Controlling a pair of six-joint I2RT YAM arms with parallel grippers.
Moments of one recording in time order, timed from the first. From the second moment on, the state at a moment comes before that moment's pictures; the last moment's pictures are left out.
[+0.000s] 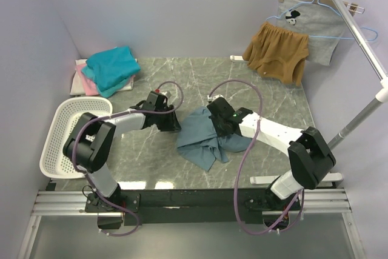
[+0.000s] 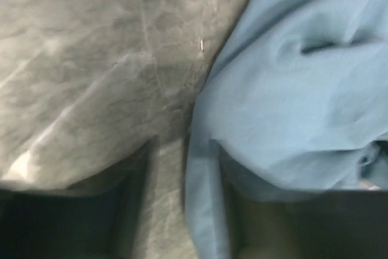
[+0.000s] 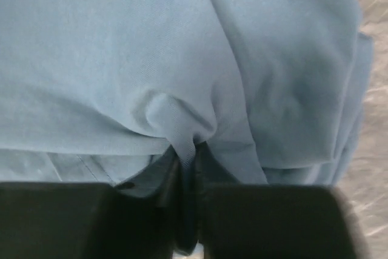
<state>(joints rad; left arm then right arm) -0.47 1.68 0.91 -0.14 0.24 -0.63 0.70 1.52 0.97 -0.54 0.25 0.24</state>
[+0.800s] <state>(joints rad) -0.40 1.64 1.14 -0.19 0.28 -0.59 0.60 1.17 1.07 -0.29 0.38 0.21</state>
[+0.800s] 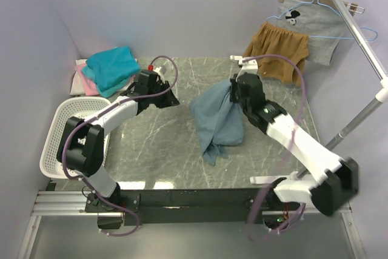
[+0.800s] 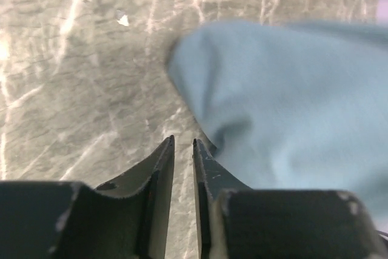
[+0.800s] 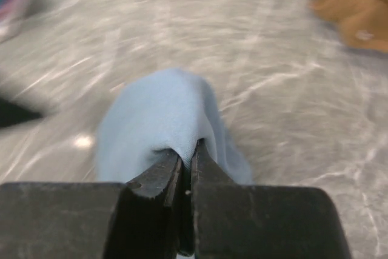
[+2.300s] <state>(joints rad) -0.49 1.70 1.03 -0.14 0.26 -0.59 0.42 1.42 0.77 -0.12 -0.28 0.64</state>
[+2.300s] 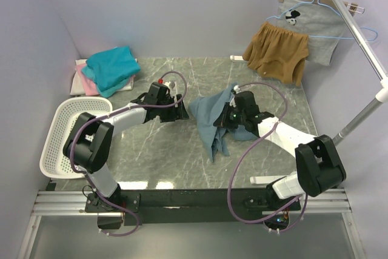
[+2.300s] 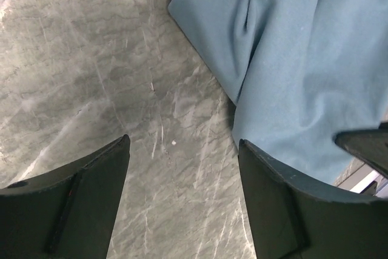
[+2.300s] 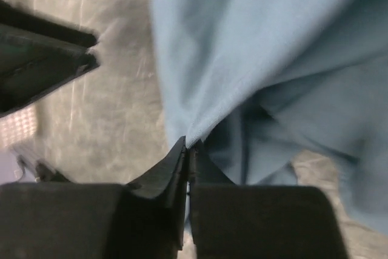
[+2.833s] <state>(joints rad) -0.47 1.54 0.97 -0.19 0.02 -0.62 0.51 1.94 1.53 -0.23 -0.50 0.52</state>
